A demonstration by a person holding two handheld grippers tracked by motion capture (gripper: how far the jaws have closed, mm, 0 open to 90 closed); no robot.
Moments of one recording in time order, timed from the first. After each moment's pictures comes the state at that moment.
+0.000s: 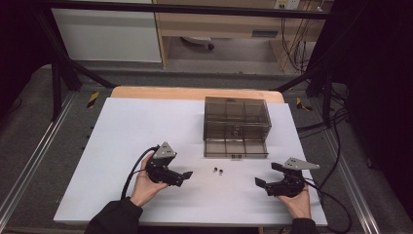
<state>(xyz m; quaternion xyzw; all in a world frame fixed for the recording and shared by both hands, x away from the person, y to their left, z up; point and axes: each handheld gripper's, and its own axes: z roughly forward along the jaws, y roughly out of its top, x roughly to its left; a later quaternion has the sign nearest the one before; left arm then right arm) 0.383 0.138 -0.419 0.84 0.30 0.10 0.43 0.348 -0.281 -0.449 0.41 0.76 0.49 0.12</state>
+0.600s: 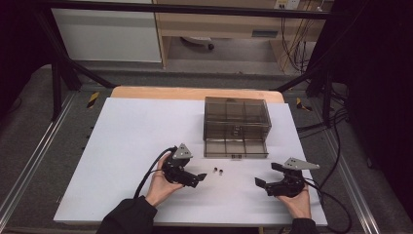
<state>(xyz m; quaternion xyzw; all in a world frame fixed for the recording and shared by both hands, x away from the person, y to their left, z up) 0.387 0.094 -0.426 0.86 0.29 0.09 0.42 0.348 -0.281 -0.449 0.41 0.76 0.49 0.12</state>
